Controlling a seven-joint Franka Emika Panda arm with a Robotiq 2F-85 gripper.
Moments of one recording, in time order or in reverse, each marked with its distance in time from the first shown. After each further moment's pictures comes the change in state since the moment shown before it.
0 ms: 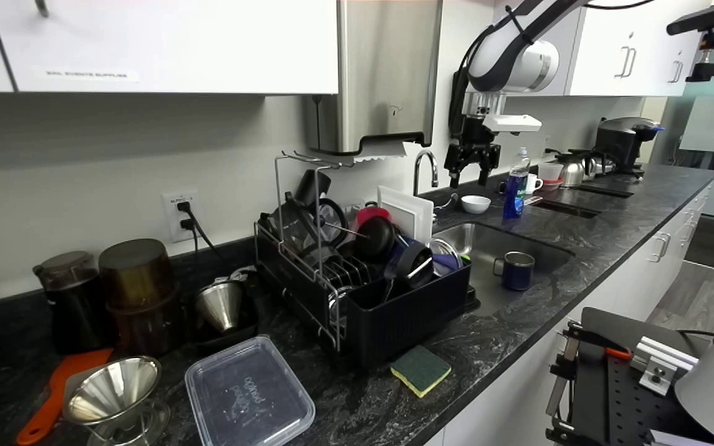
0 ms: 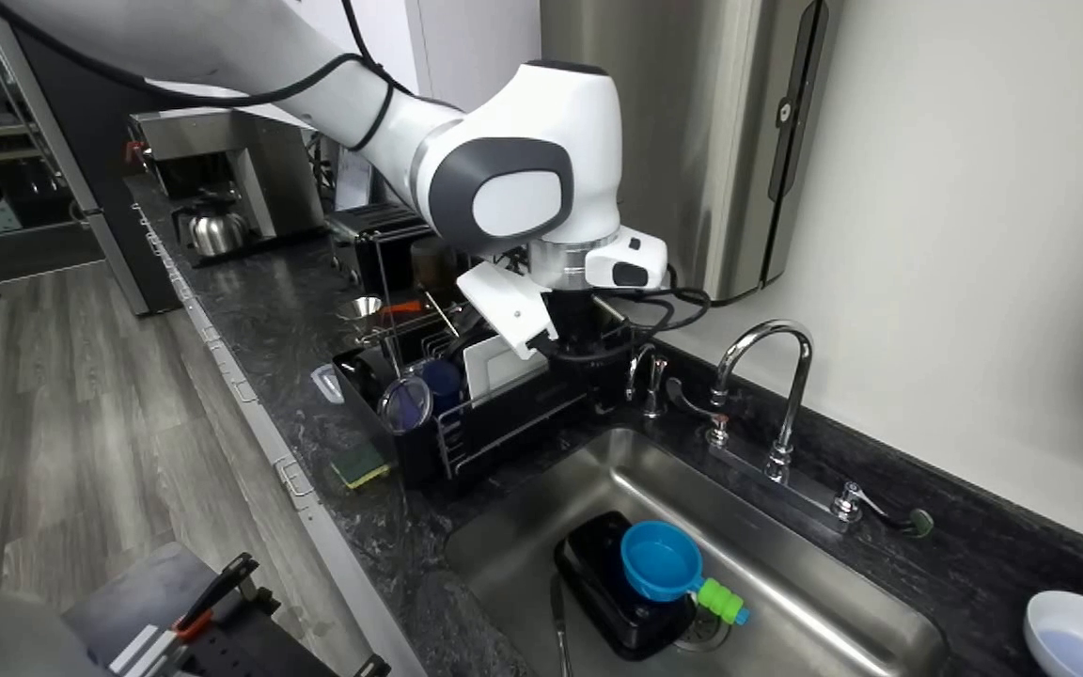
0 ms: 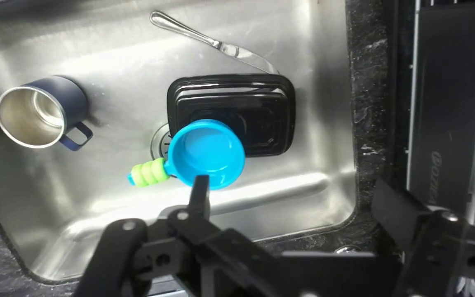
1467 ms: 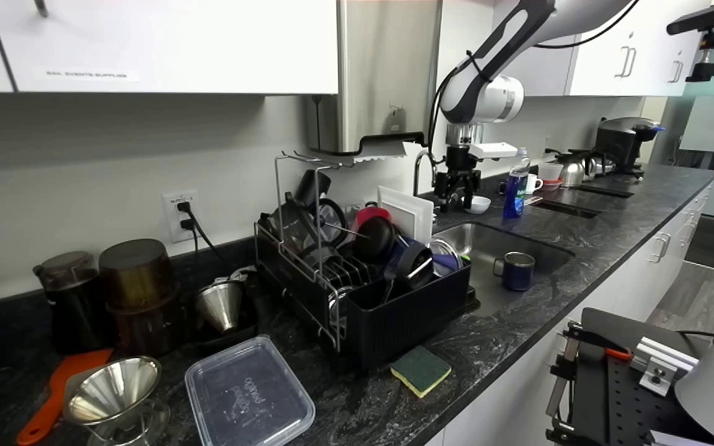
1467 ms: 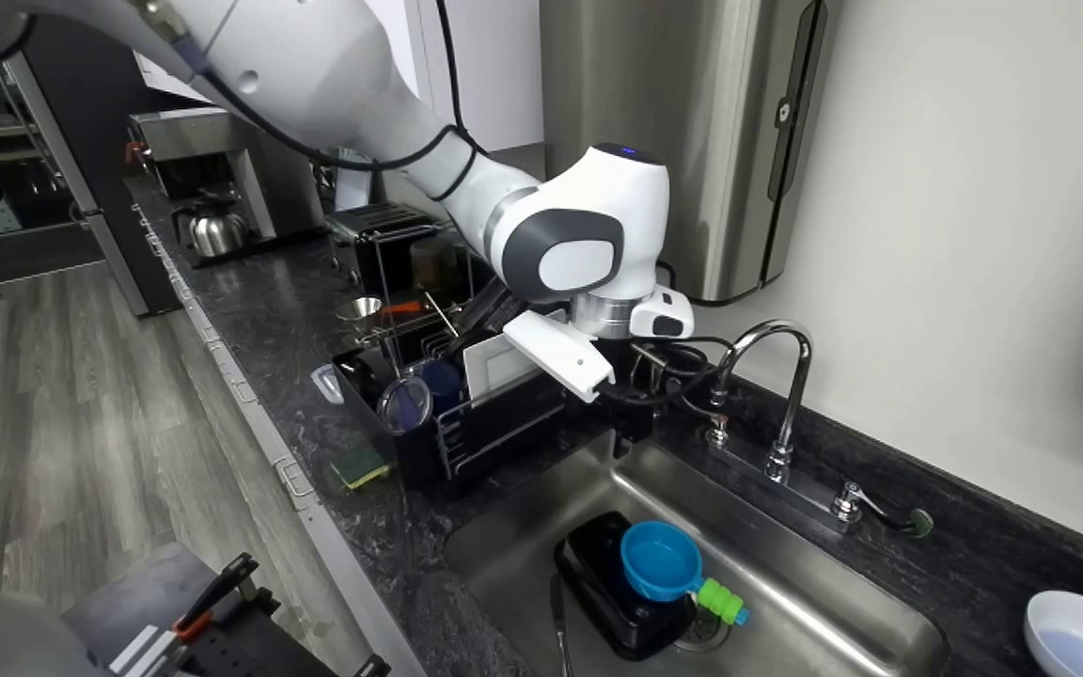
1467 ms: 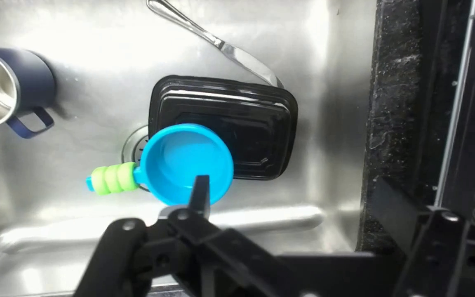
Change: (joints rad) arm -0.026 0.263 0.029 0.160 0.093 -0.012 -0.214
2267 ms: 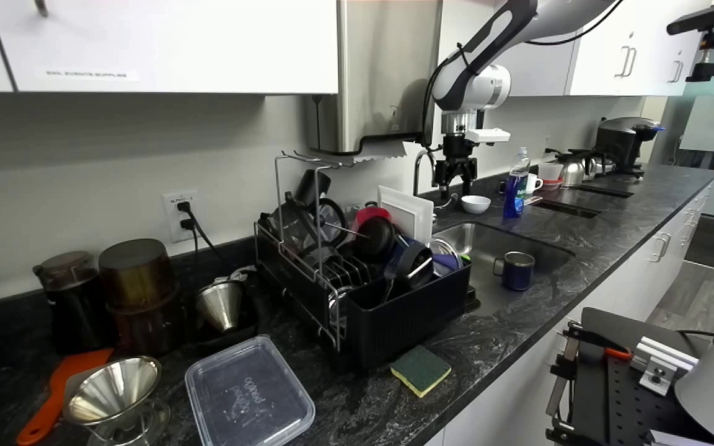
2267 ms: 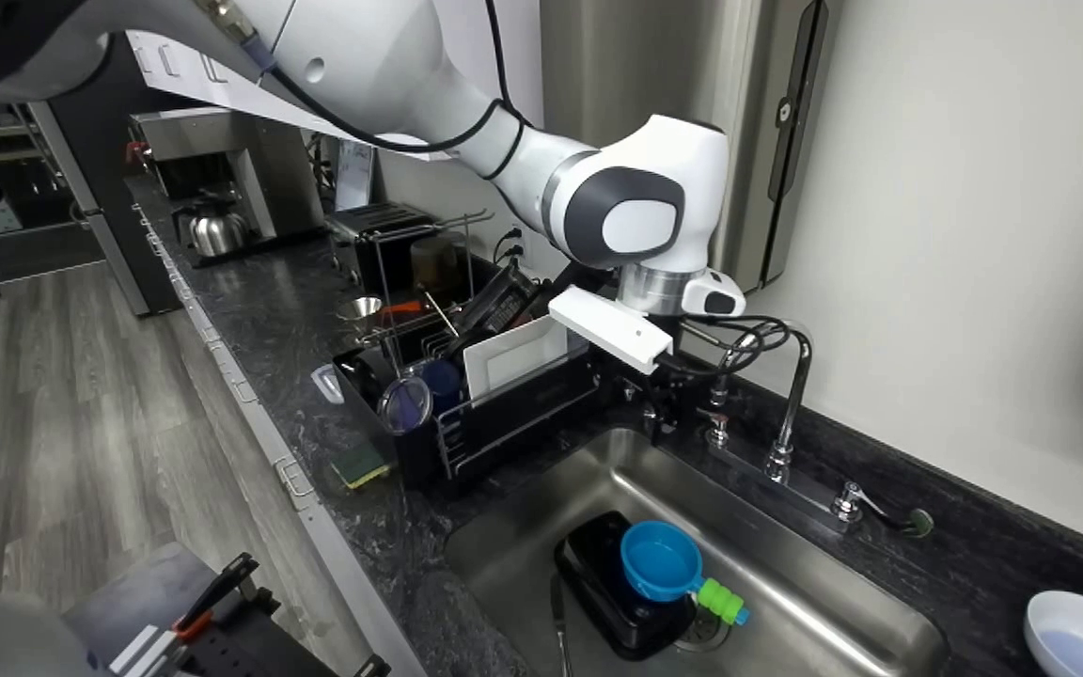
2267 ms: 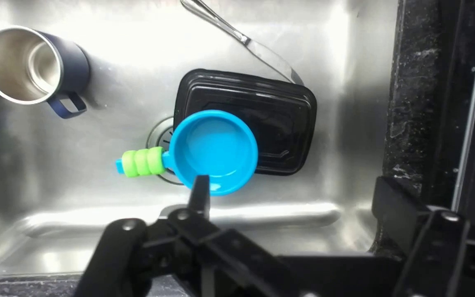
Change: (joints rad) arm -0.057 0.091 0.001 0.216 -0.034 -0.198 -0.047
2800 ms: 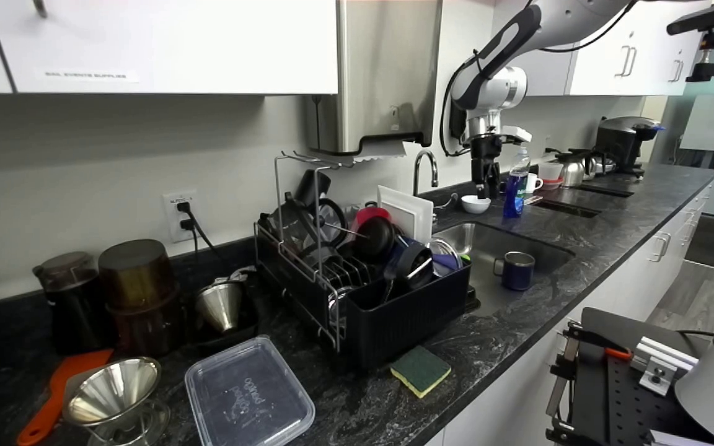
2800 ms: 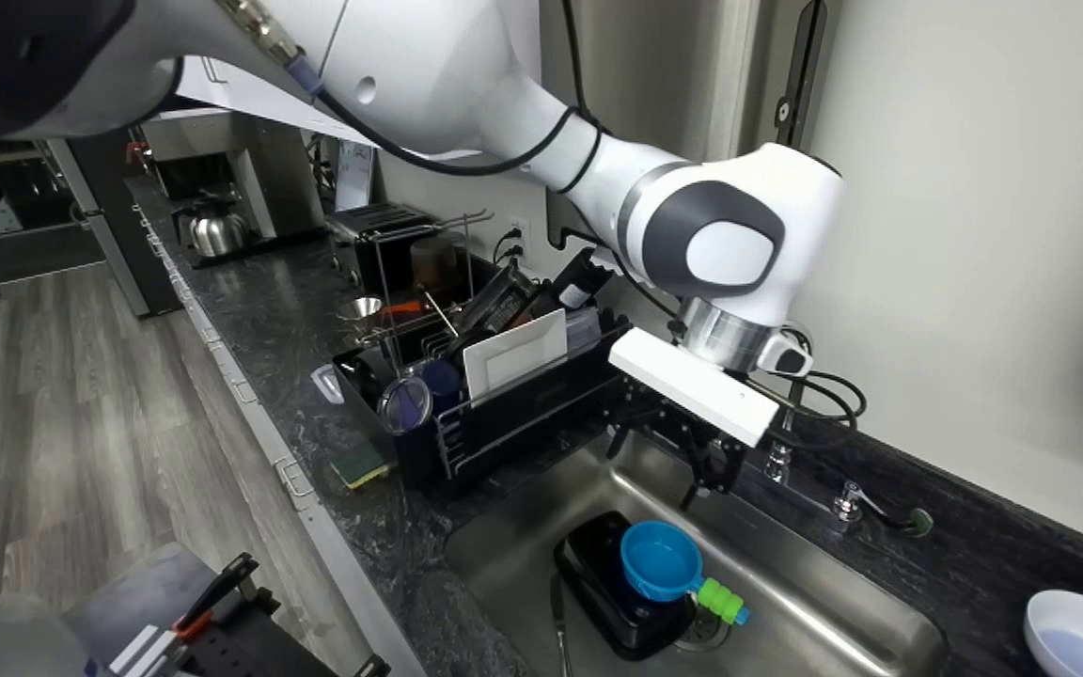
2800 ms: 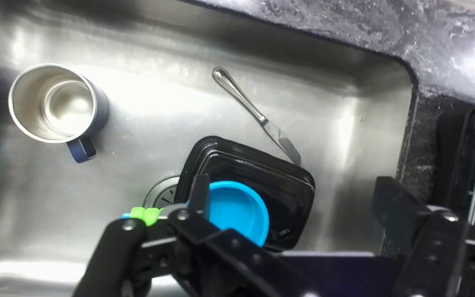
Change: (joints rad) arm -0.156 0.088 -0.005 0.131 0.009 -0.267 -0.386
